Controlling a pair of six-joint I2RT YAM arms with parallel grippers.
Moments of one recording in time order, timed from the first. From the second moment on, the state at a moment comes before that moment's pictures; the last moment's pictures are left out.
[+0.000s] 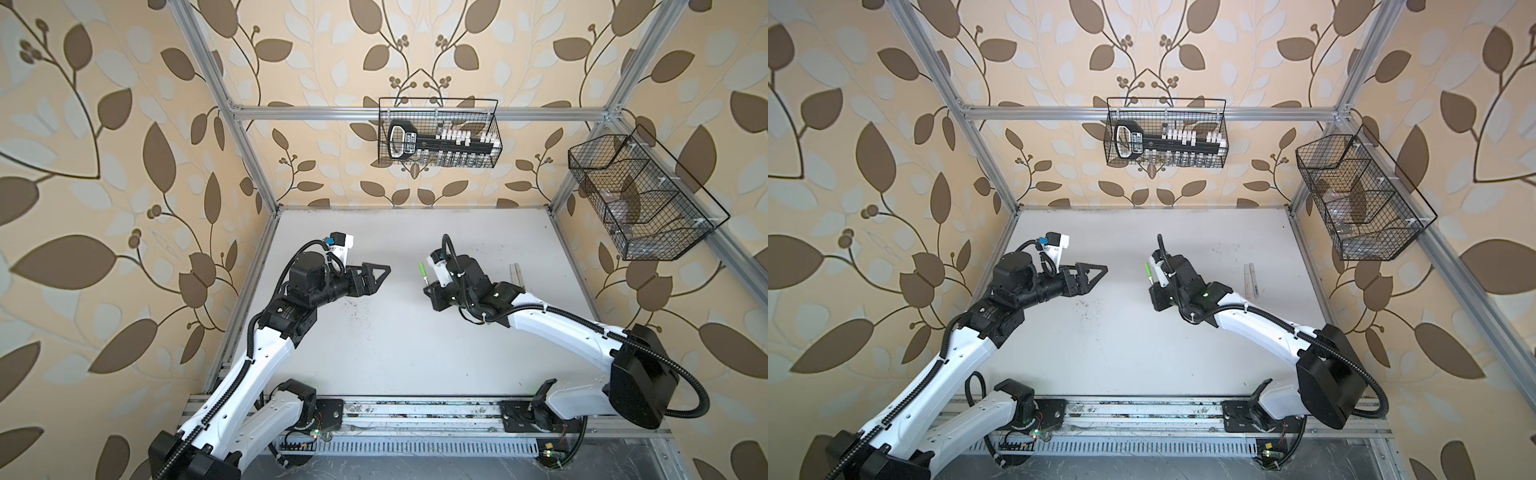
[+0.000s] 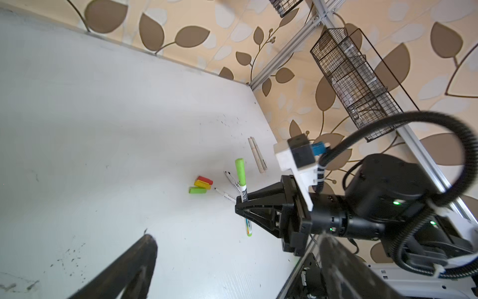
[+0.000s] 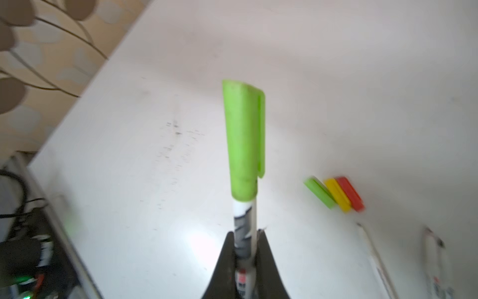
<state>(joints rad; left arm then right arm) -0.32 0.89 0.82 -0.26 0.52 -0.58 0.67 1.38 0.91 -0.34 0.01 0.31</state>
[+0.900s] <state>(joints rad) -0.31 0.89 0.78 -0.29 0.62 -0.59 0.14 1.79 1.10 -0.63 0.33 0.06</state>
